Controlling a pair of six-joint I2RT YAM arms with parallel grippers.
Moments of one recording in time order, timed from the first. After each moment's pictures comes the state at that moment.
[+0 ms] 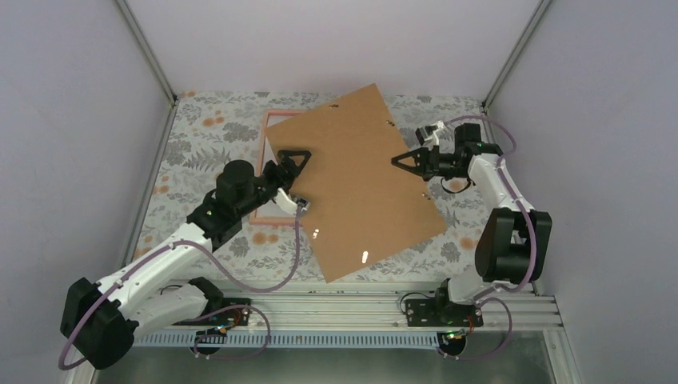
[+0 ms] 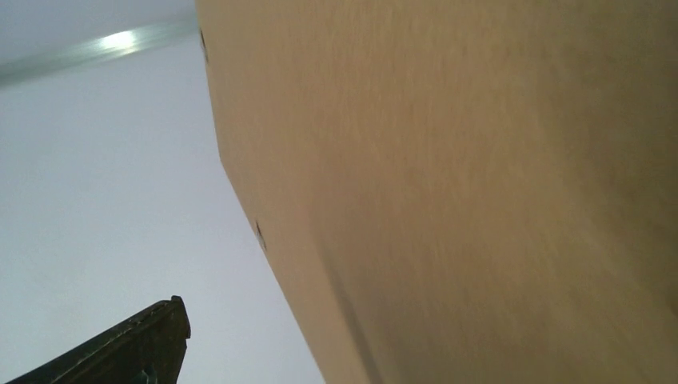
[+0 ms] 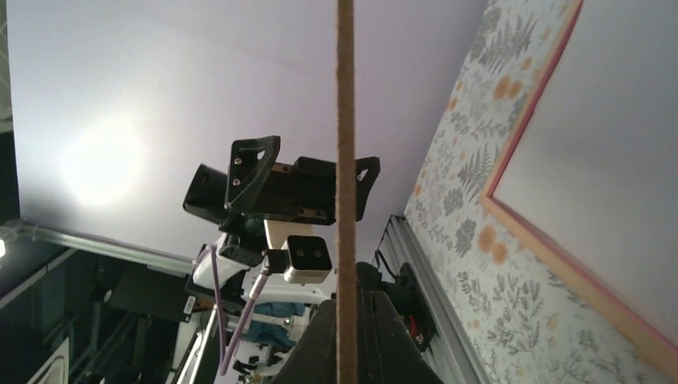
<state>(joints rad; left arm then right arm) -0.62 0.99 0.70 0.08 0.19 1.86 -0.06 1.54 1.17 -0.92 -1.55 -0.06</state>
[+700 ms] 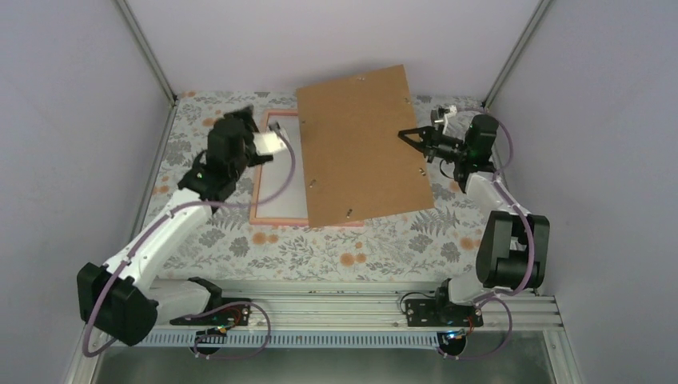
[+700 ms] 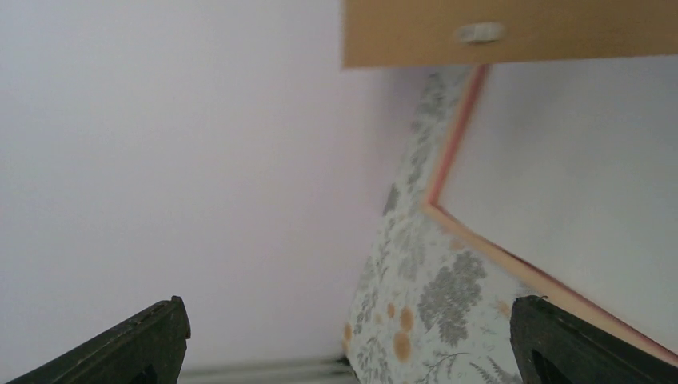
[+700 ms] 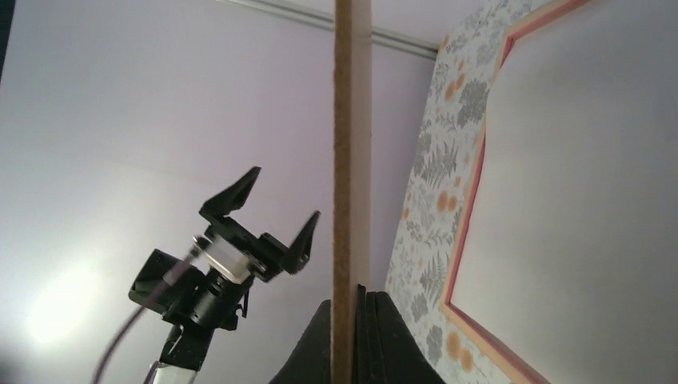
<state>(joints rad) -0.47 1.14 0.96 -0.15 -0.23 1.17 -0.10 1.51 0.97 0.31 -1.32 1.06</state>
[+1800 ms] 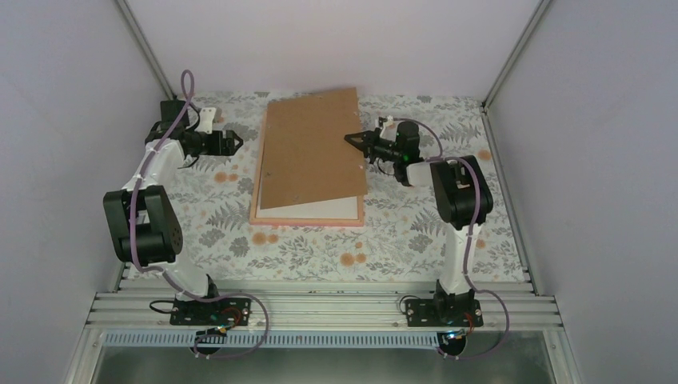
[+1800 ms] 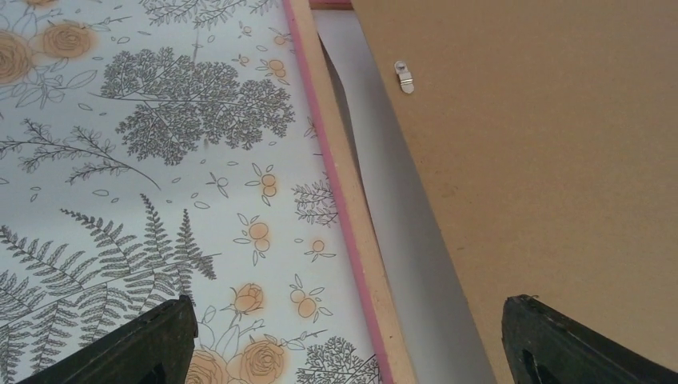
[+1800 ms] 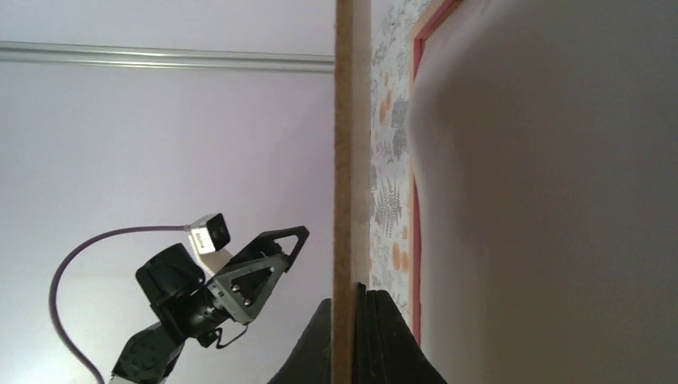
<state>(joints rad) 0.16 1.67 1.28 -0.53 0.51 0.12 0.25 2.08 1.12 0.81 -0.89 1.37</state>
